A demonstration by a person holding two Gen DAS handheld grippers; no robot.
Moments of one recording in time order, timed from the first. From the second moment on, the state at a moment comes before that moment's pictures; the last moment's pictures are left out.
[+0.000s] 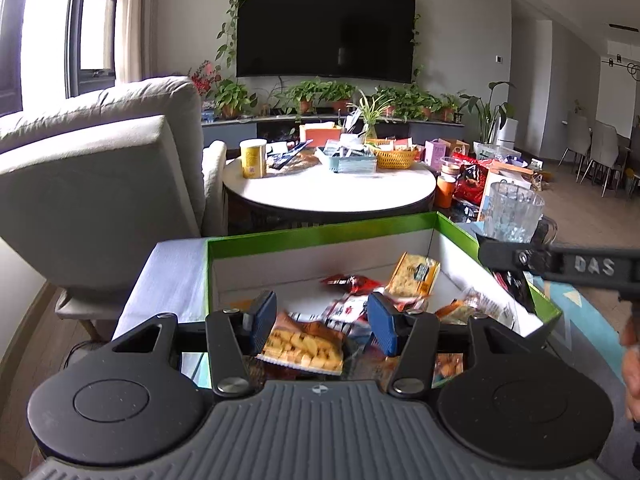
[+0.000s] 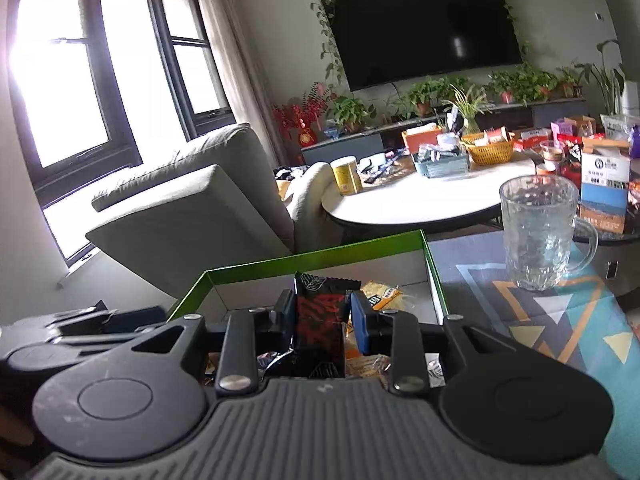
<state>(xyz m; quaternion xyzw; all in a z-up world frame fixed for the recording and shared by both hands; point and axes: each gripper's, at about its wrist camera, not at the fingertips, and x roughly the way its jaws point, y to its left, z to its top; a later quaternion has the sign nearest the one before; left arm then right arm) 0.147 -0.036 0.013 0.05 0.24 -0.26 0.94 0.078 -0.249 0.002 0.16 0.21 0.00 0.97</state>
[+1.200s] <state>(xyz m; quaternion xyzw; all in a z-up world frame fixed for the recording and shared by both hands) 0.059 -0.034 -0.034 0.12 0.34 -0.34 0.87 0.008 -0.250 0.001 0.15 0.24 0.02 0.96</state>
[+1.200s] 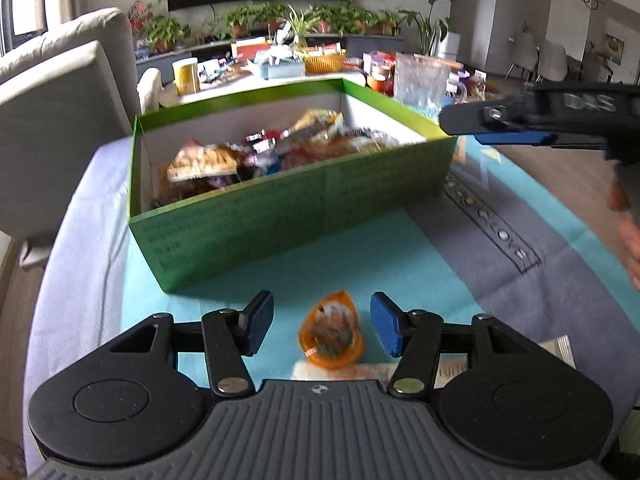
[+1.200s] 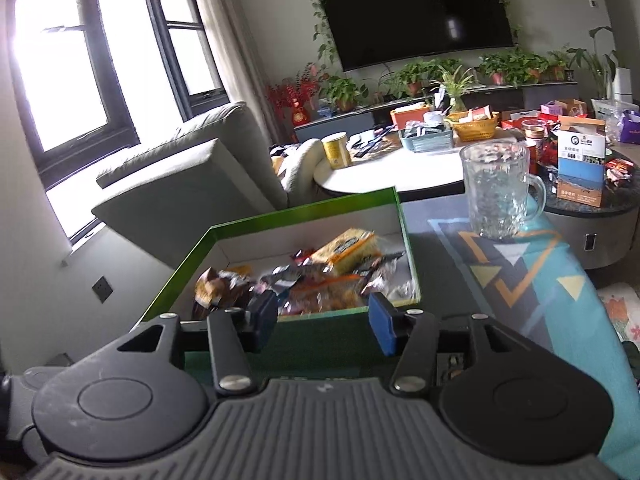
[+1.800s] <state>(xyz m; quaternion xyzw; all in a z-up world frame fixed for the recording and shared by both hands) 0.062 -0.023 -0.034 0.09 0.34 -0.32 0.88 -0.051 -0.216 -0.033 0.05 0.31 0.14 0.94</state>
